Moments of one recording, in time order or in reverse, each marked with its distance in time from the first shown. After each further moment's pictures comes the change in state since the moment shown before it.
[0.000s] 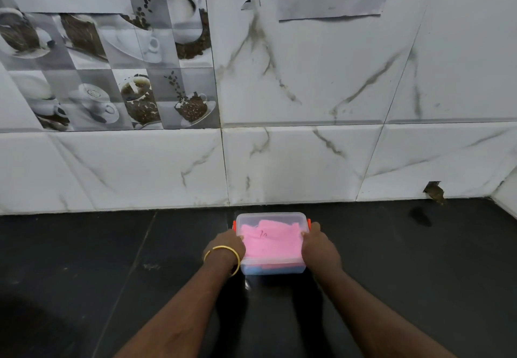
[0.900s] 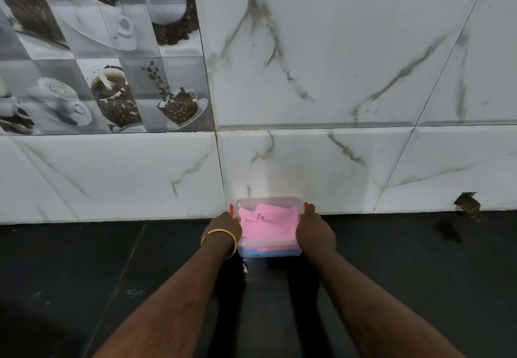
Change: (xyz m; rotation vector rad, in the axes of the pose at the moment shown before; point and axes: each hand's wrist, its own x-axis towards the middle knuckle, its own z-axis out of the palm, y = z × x) left_hand 0.115 0.018 -0.015 -0.129 0.069 -0.021; right_hand 0.107 -0.037 0.019 -0.104 0.046 -0.050
